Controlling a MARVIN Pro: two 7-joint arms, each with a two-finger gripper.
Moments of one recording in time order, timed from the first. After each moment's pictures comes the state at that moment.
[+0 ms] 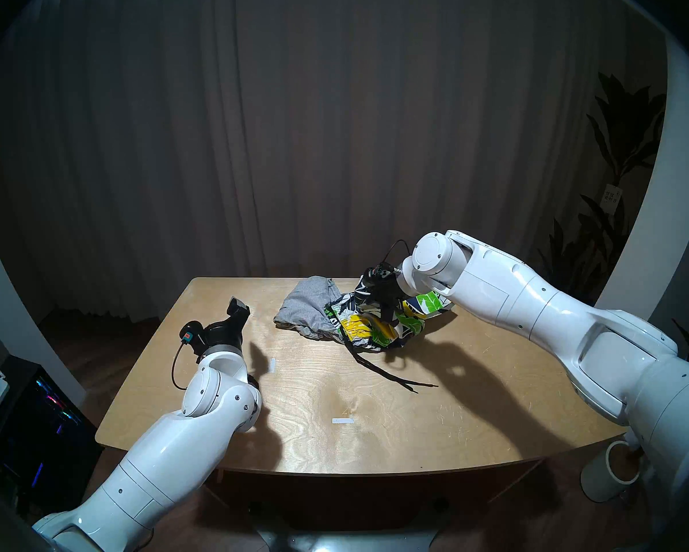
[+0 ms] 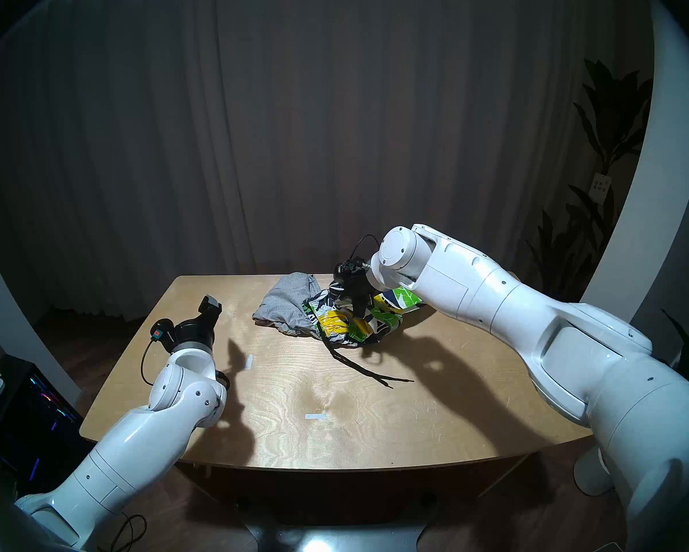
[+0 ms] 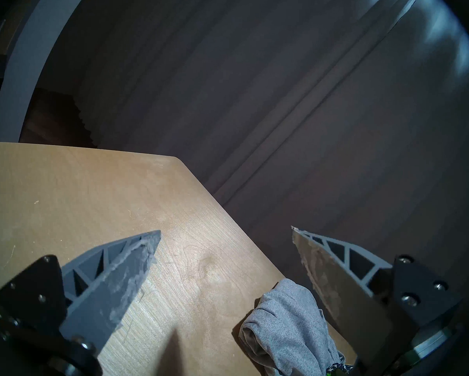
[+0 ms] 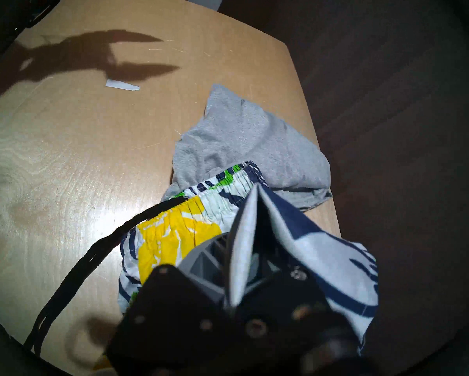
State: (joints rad) left arm 1.56 -1.03 -1.15 -1.75 -1.11 -0.46 0.73; right arm -0.50 -1.16 0.41 -1.02 0.07 0.17 0.85
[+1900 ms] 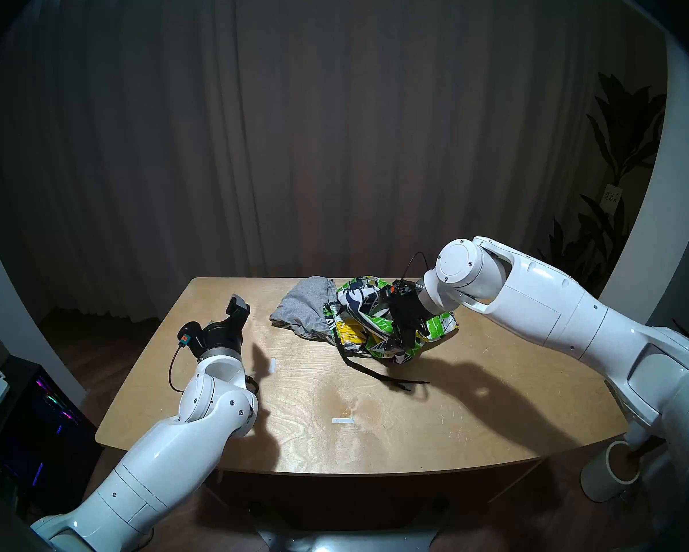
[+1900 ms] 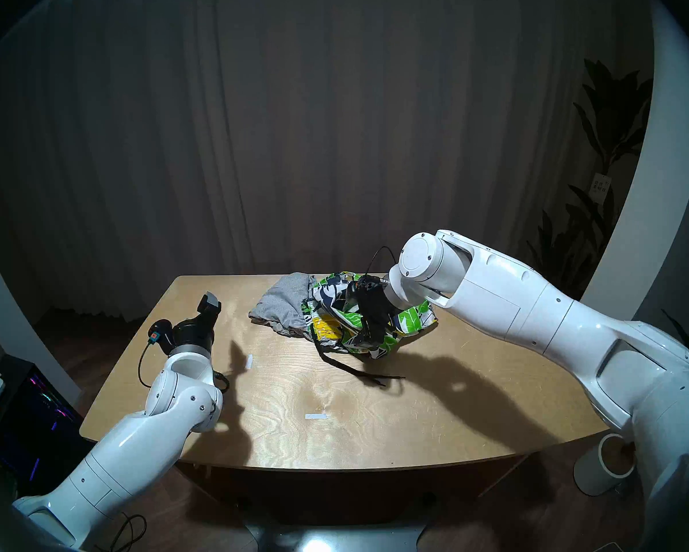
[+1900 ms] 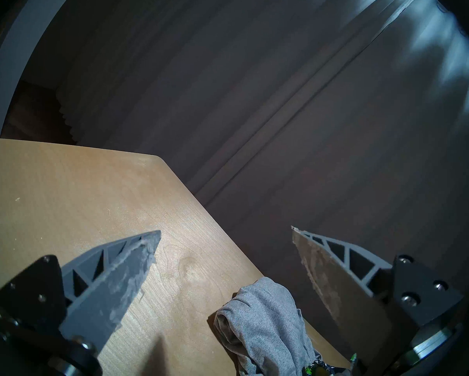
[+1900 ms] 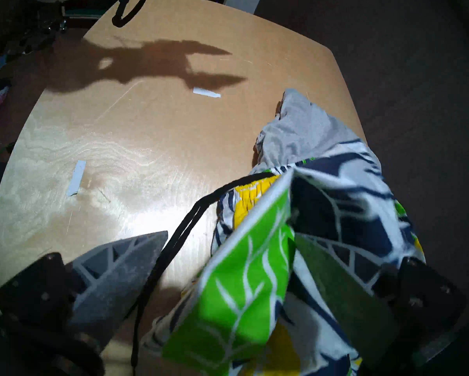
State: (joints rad) left arm 1.58 -1.01 -1.15 -1.76 -1.16 -0.49 0.61; right arm -0.60 -0.85 0.46 -1.49 0.17 0.43 0.92
